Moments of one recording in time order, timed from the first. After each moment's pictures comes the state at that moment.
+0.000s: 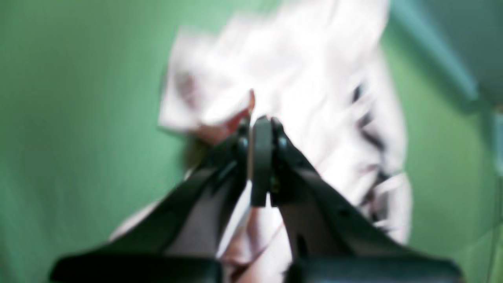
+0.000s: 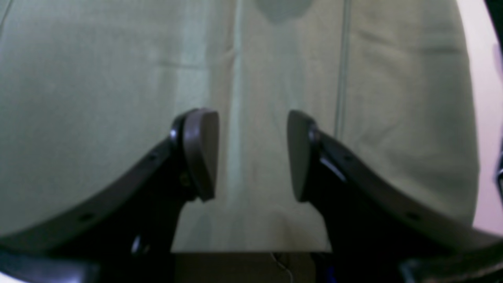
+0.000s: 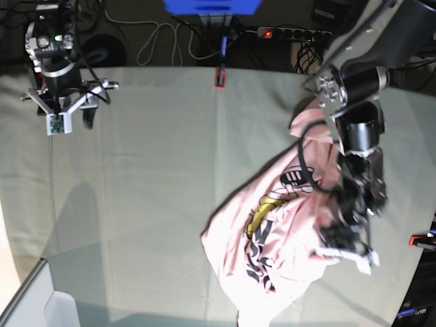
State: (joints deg) left arm -29.8 -3.2 -24.2 47.7 -15.4 -13.1 21.9; right arm -32.5 5.9 14.6 110.6 -0.9 9.0 -28.1
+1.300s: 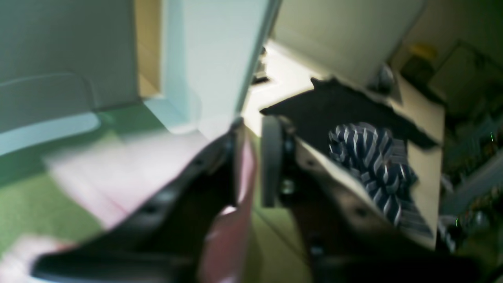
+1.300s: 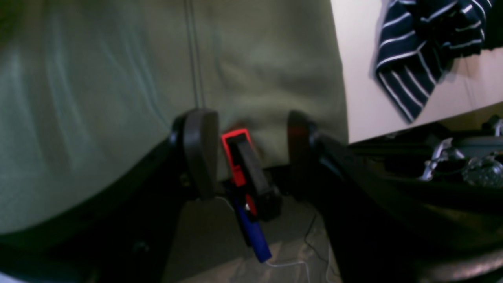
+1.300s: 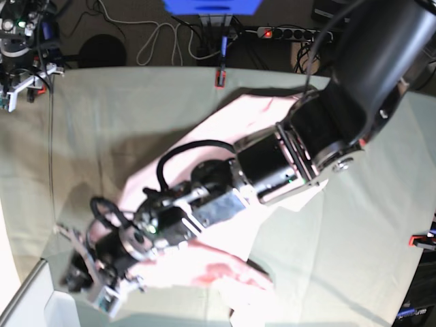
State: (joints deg) left arm -45.8 7.4 70.7 57.2 -56.0 2.0 -7.9; right arm -36.3 4.1 33.4 110.6 -0.4 9.0 -31.8
